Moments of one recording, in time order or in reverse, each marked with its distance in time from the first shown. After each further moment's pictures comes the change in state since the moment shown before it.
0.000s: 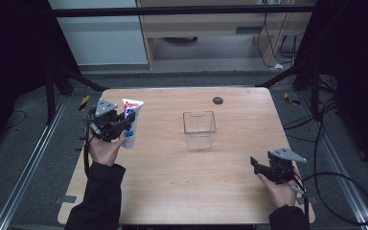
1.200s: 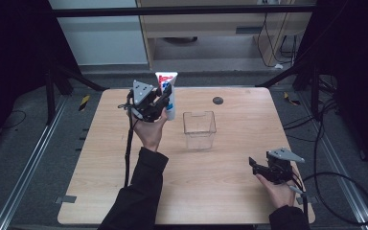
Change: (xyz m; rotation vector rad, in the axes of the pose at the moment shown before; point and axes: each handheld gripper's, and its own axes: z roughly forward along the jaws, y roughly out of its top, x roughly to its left) left arm -0.079 0.045 0.062 -0.337 -0.047 -0.066; right arm 0.004 0.000 0.002 0.006 0.013 -0.006
